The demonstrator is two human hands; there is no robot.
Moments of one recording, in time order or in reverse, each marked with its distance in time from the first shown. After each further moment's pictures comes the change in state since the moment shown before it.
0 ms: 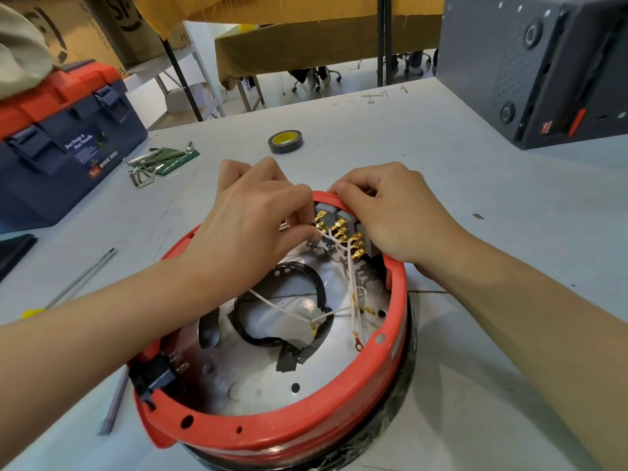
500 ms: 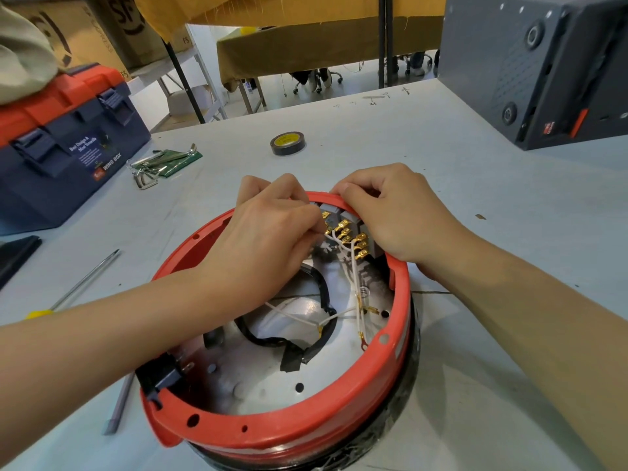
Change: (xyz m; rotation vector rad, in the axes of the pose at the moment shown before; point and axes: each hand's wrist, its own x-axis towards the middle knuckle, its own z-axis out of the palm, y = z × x) left_hand -0.007 0.006 0.011 -0.004 0.003 0.036; right_hand 0.002 0.003 0.001 0.024 -0.001 0.008
